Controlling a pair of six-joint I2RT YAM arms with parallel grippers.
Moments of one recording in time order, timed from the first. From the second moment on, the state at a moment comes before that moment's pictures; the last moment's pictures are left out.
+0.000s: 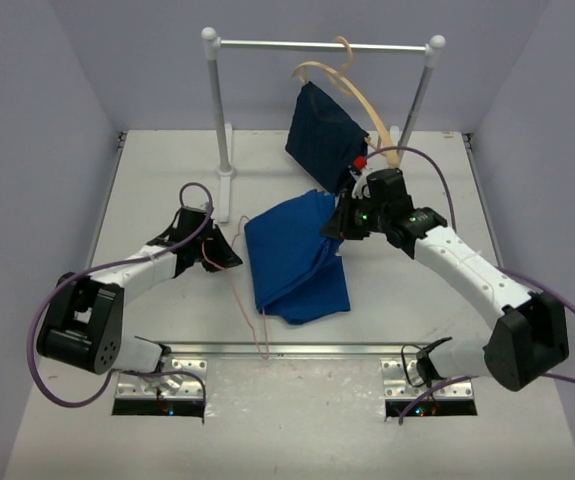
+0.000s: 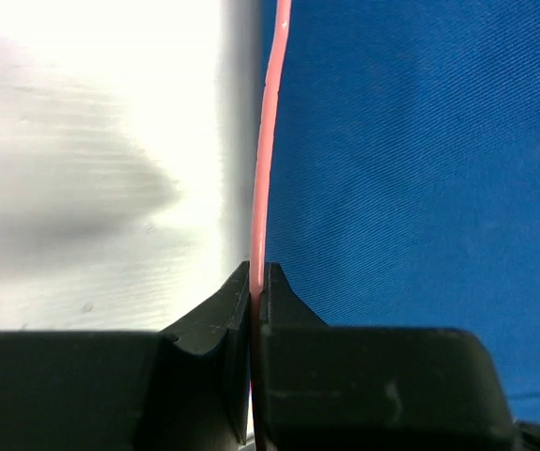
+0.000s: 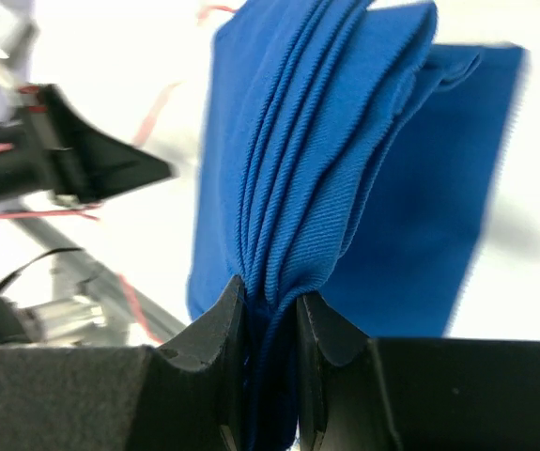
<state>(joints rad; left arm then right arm) -0.23 1.36 0.64 -0.20 0.26 -0.72 0.46 1.34 1.00 -0.35 -0.29 0.50</state>
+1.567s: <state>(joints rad) -0.21 1.30 0.70 -0.32 0.20 -0.70 0.58 1.63 0.82 -0.29 -0.14 0.47</state>
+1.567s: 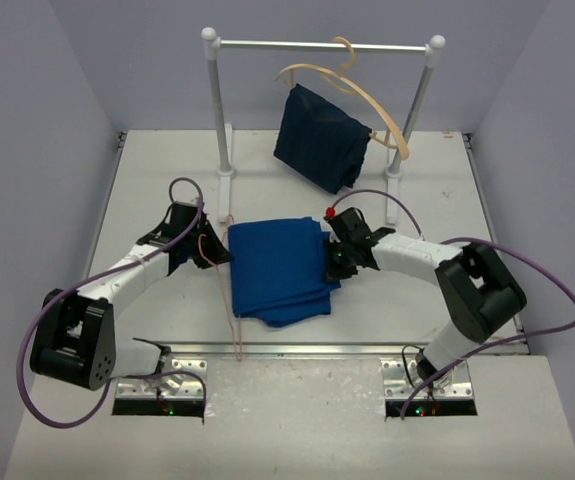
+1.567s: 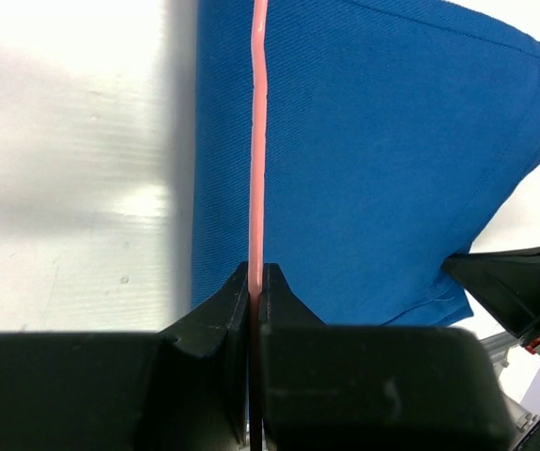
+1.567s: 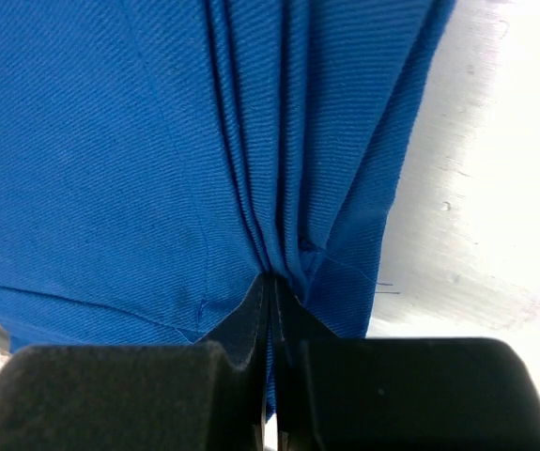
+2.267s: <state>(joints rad) -0.23 1.26 0.68 -0.33 0.14 -0.91 1.16 1.48 1.13 -0.40 0.01 0.44</state>
